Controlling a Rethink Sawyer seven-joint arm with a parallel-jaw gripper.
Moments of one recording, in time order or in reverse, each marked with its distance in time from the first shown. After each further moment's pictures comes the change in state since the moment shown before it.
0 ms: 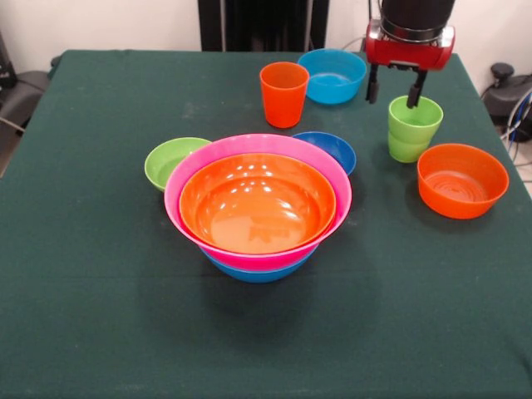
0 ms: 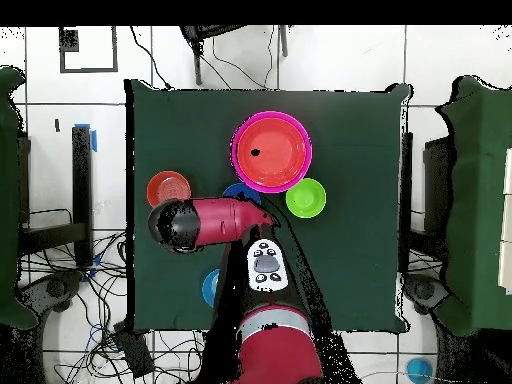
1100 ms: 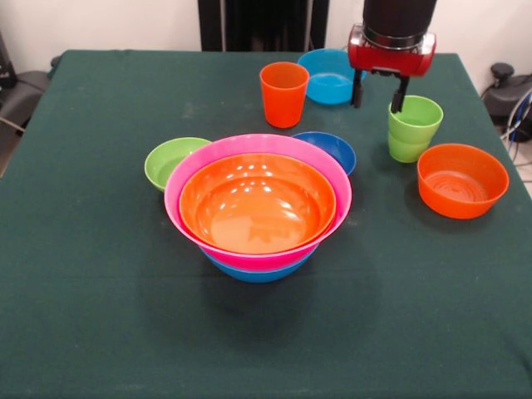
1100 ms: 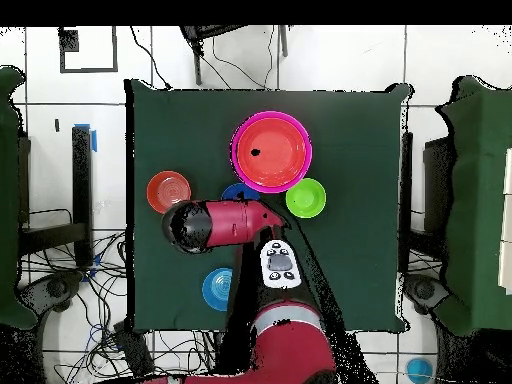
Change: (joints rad) arm -0.033 0.024 -0.001 0.011 -0.010 -0.035 0.000
